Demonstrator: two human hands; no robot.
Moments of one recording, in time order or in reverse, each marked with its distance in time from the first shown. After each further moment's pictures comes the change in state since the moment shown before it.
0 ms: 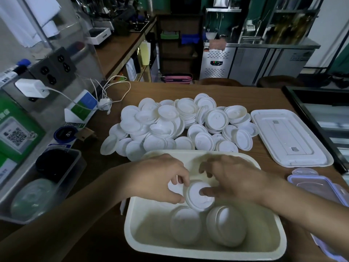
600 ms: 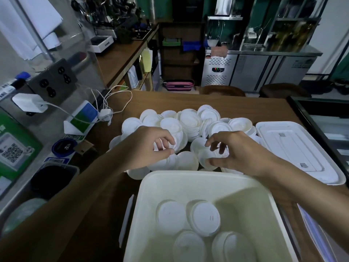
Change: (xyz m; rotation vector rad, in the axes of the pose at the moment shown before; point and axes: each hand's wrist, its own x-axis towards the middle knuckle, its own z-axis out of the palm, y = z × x) left_hand 0.037 -0.077 -0.051 -0.212 0.598 -0.034; right_hand 0.061 0.067 -0.034 0.392 0.333 0.026
